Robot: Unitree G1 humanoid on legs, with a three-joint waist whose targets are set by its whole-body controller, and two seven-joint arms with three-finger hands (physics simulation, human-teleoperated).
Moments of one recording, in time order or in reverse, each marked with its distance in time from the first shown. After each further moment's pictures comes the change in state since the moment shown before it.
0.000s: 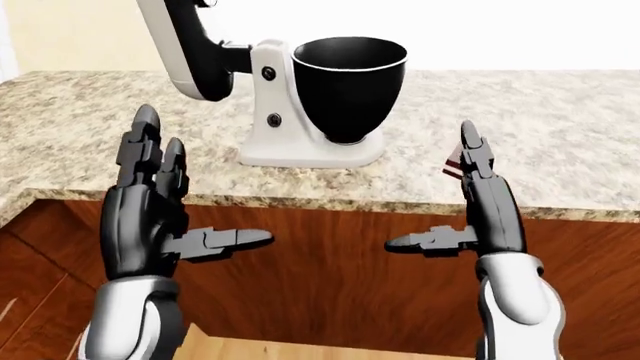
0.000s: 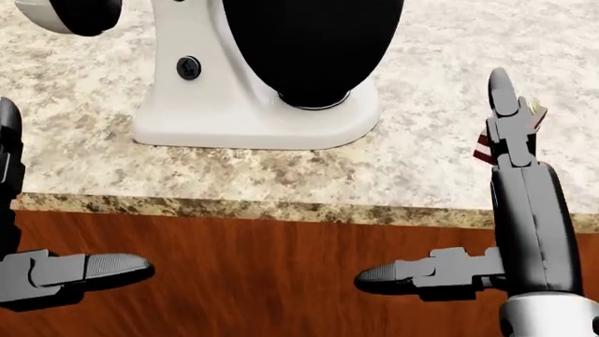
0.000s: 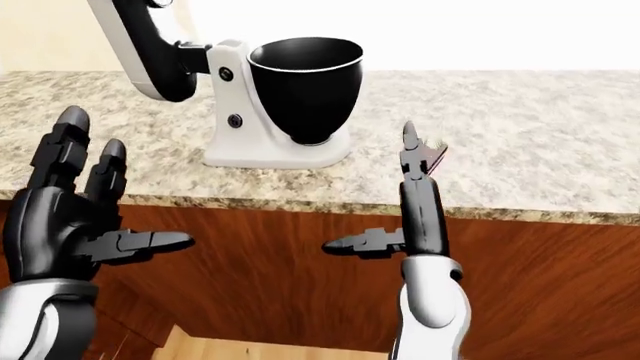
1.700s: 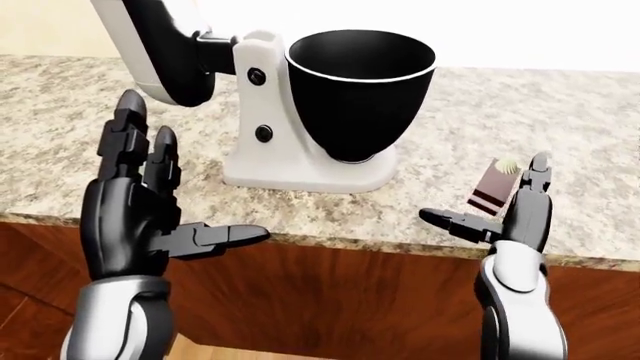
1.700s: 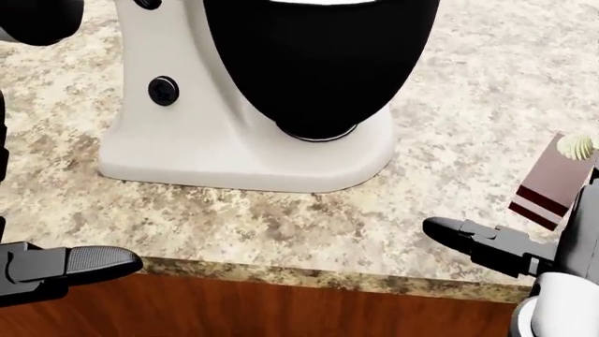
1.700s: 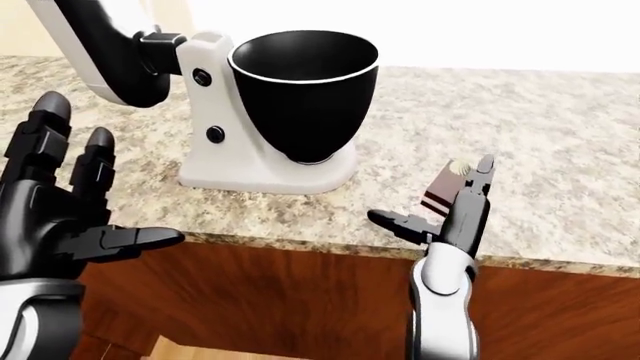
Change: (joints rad) left arm -0.035 0.069 0.037 -0.040 -0.142 0.031 0.094; right arm -0.033 -0.013 -0.222 0.223 0.349 0.016 -0.578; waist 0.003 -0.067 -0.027
